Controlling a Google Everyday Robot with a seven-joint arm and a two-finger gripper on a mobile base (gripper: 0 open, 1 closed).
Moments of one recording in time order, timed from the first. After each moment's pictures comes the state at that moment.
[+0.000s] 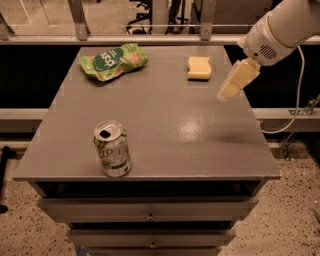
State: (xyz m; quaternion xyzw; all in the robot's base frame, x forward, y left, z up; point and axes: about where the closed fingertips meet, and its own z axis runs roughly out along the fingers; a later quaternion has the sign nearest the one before) arm 0.602 -0.192 0.946 -0.52 0.80 0.03 0.30
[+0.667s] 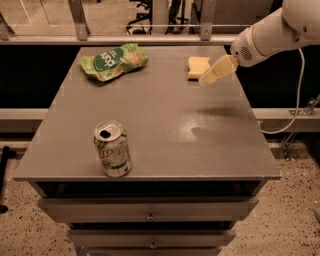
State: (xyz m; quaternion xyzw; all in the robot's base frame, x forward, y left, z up) arm 0.692 -0.187 0.913 -0.40 0.83 0.09 0.38
